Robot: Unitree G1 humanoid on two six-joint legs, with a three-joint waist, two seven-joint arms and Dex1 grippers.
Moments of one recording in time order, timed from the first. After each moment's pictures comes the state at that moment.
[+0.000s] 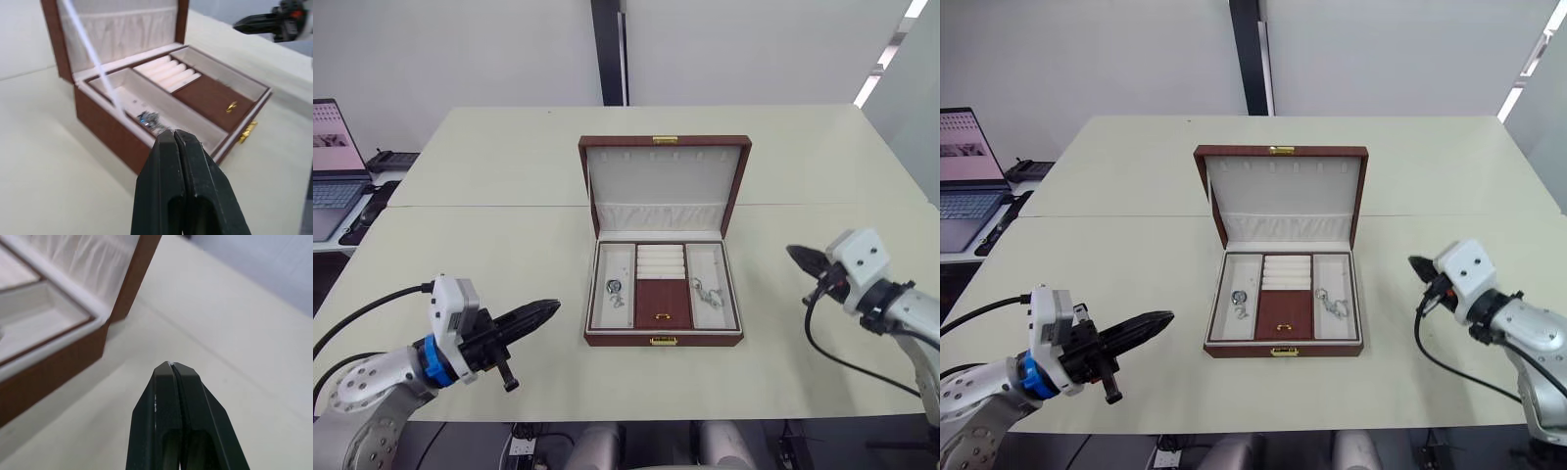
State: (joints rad) left arm 0.34 0.62 0.47 -0.66 -0.77 0.53 -0.95; right arm -0.10 -0.69 -0.26 -0.43 0.25 0.46 0.64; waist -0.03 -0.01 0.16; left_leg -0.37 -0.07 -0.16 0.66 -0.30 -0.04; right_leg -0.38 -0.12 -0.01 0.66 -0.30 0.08
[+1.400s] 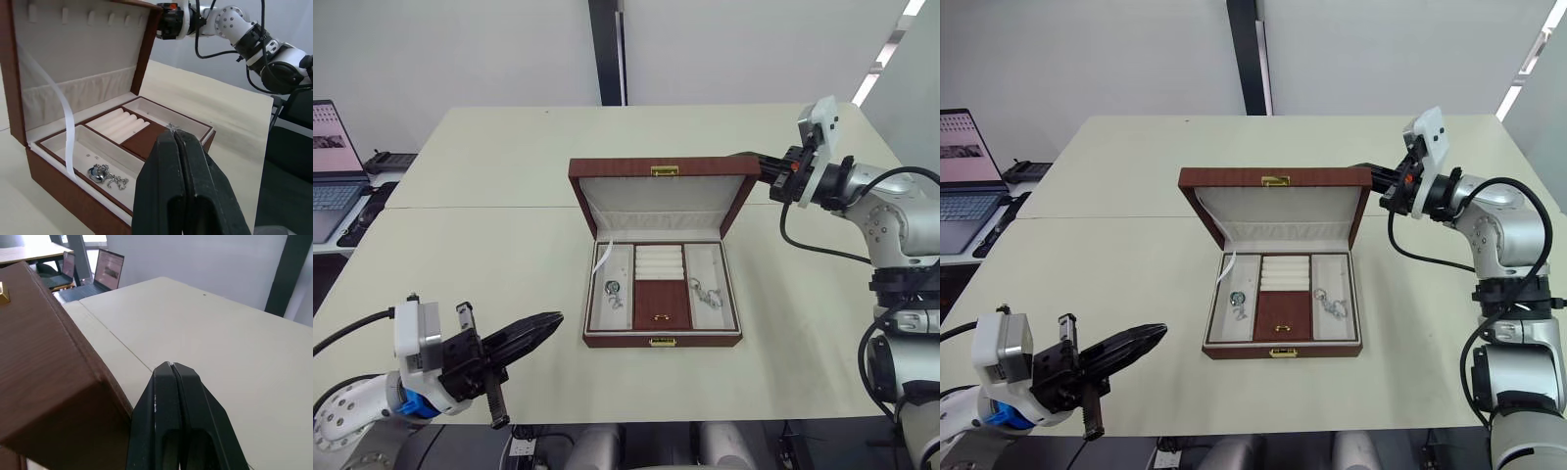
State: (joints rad) left arm 0.45 0.64 0.50 -0.66 -0.92 0.33 -1.03; right arm -0.80 -0.67 -0.08 0.10 0.47 0.67 1.00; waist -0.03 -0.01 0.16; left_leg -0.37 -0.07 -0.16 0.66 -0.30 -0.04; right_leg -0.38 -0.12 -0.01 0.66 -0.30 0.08
